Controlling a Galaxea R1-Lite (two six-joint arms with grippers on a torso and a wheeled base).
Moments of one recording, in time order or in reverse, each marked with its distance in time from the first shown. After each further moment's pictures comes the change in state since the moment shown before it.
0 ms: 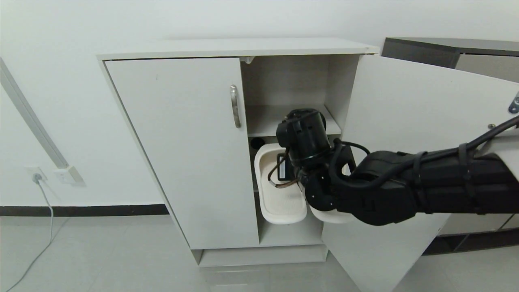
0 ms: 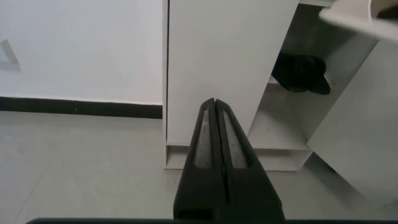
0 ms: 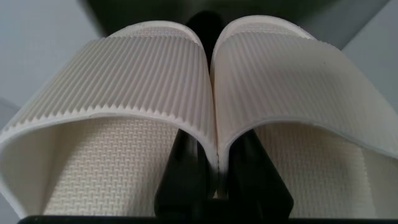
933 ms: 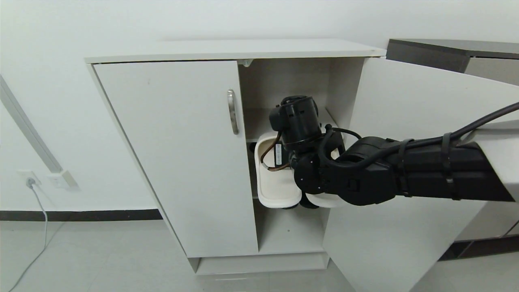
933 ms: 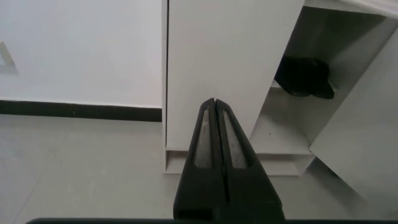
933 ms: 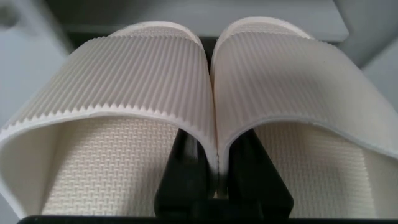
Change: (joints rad) left arm 0.000 0.000 0.000 0.000 0.000 0.001; right arm -0.026 0.059 -0.150 0.047 -0.042 -0.070
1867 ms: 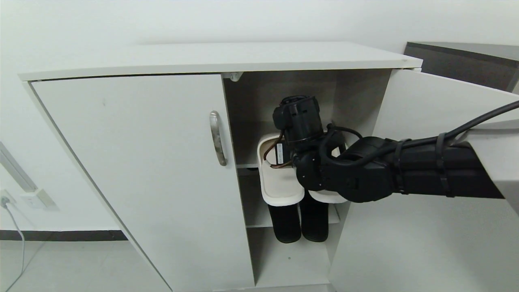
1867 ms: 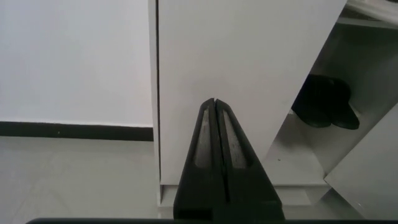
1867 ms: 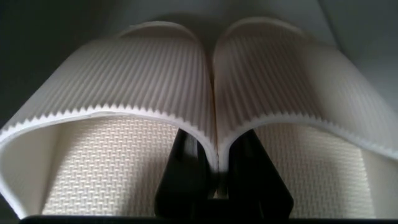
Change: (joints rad) left arm 0.000 0.000 0.000 0.000 0.001 -0.001; right arm -0.031 0.017 -0.009 -0.031 0.029 -0.063
